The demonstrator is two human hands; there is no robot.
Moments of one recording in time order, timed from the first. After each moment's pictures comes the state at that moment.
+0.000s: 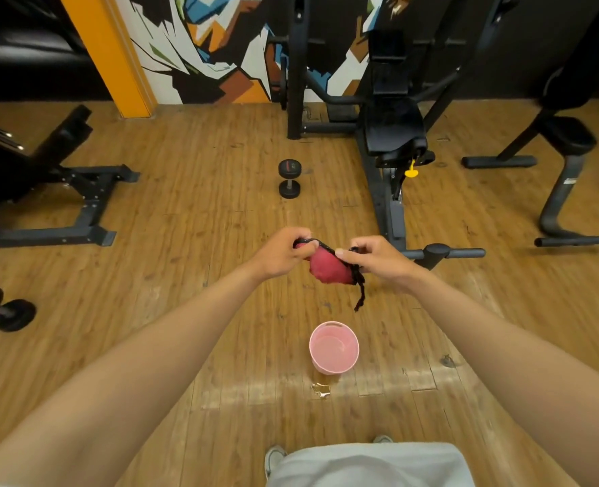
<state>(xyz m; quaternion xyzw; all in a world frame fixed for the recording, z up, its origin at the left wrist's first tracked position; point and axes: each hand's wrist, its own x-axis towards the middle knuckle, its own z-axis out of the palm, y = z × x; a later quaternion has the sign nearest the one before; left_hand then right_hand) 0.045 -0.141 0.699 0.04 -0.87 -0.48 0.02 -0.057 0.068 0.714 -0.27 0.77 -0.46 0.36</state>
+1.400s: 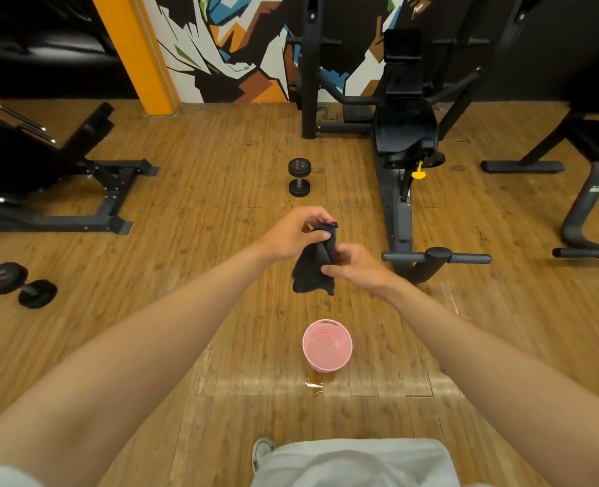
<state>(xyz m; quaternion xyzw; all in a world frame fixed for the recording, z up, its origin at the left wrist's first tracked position) 0.006 -0.072 0.724 0.02 -0.87 -0.48 0.07 -0.068 0.108 0.689 -0.33 0.75 -0.46 0.35</state>
